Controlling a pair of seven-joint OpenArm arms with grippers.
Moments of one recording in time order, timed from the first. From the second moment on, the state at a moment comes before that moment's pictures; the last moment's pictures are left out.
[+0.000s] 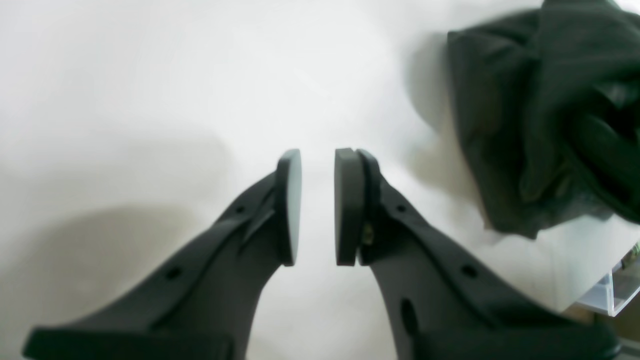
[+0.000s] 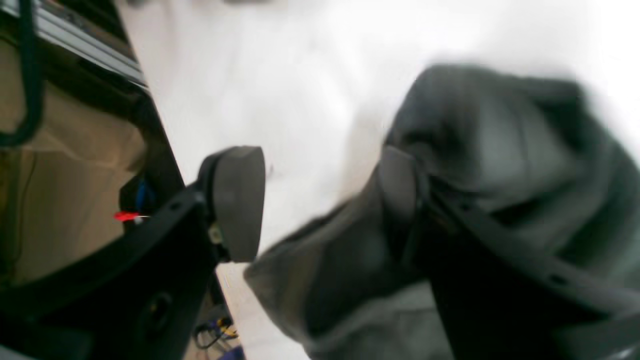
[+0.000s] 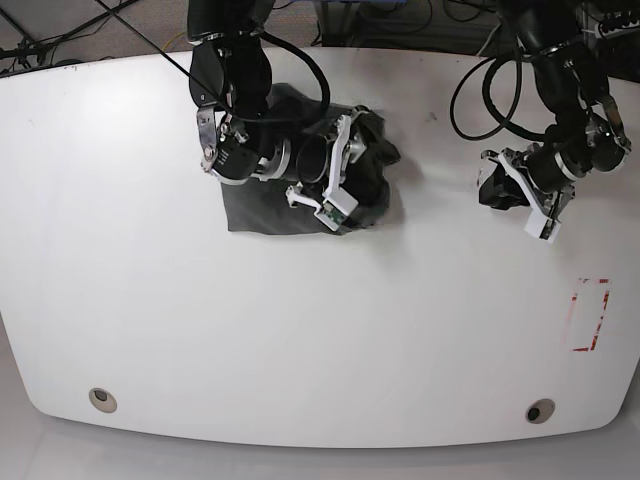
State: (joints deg) left arm 2.7 -11.3 -28.9 98.4 -40.9 -42.8 72.8; right arm -1.6 -5.9 -6.8 101.2 36.5 40.9 -71.0
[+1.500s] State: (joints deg) left arm -0.9 -2.7 16.1 102.3 -10.0 -42.8 72.3; right arm 10.0 10.8 7.5 85.5 26.5 41.0 -64.9
